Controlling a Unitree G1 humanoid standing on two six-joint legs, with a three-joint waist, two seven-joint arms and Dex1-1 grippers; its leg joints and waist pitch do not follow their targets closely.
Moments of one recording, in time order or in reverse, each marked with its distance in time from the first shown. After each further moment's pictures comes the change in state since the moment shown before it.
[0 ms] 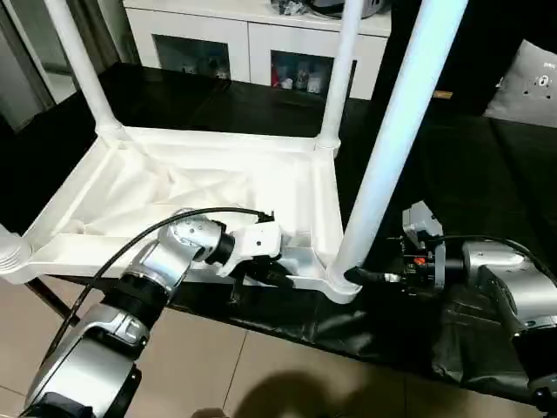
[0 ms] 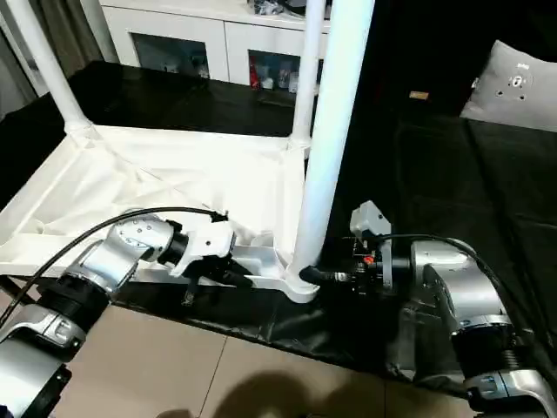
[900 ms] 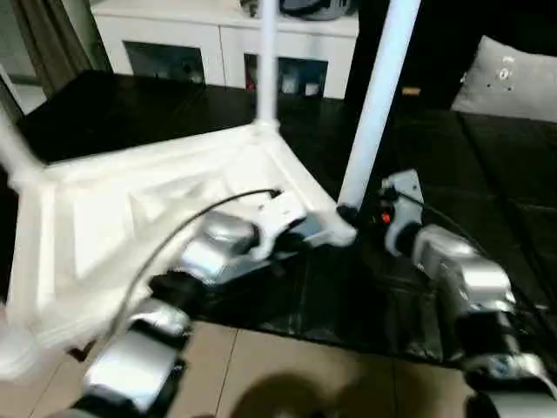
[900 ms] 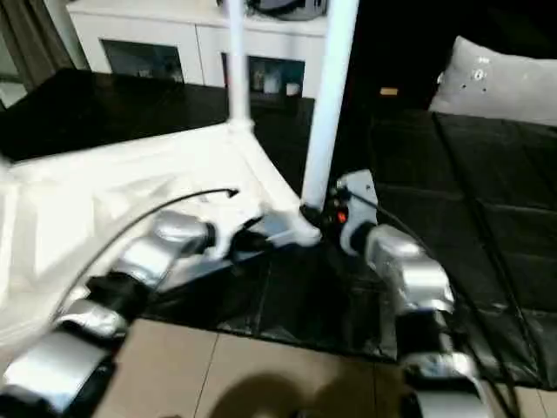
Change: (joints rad) left arm -0.074 -0.266 0.128 0.103 0.032 0.358 0.526; right arm -0.121 0.319 -0.172 0.049 -0.082 0.220 -0.843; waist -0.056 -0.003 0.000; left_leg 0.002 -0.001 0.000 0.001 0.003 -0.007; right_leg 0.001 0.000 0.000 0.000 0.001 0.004
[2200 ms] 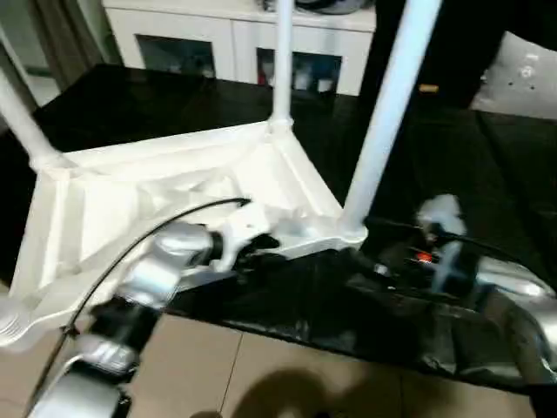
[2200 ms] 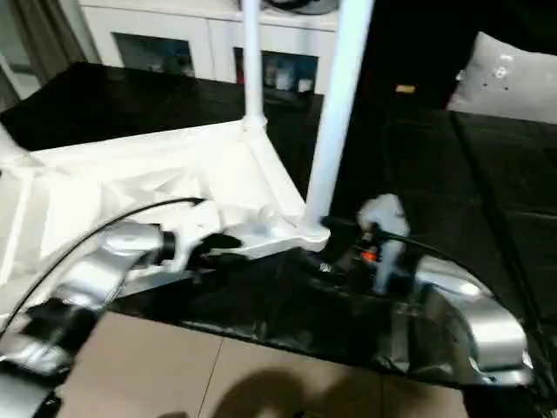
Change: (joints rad) left arm 0.265 0.317 0.024 -0.472 -0.078 0.005 -0.245; right arm 0.307 -0.235 0.081 -0.565 0.239 0.078 0.409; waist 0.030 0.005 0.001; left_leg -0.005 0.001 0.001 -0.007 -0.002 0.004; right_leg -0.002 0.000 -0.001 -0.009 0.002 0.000
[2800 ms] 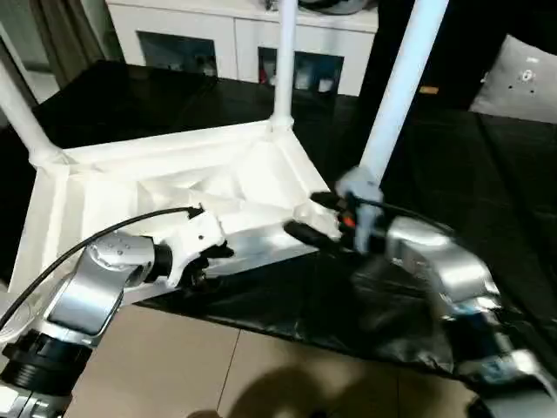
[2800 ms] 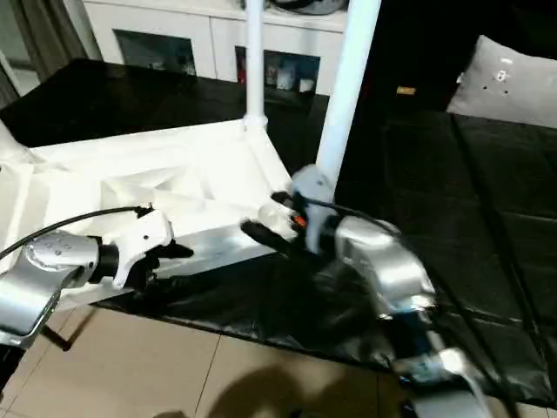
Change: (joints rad) left arm 0.155 0.193 0.040 -0.317 -0.024 0.237 -0.036; right arm -0.307 0.210 0.164 0.416 -0.210 -0.141 -0.177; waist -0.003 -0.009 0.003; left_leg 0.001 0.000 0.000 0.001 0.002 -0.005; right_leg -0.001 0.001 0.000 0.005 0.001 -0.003
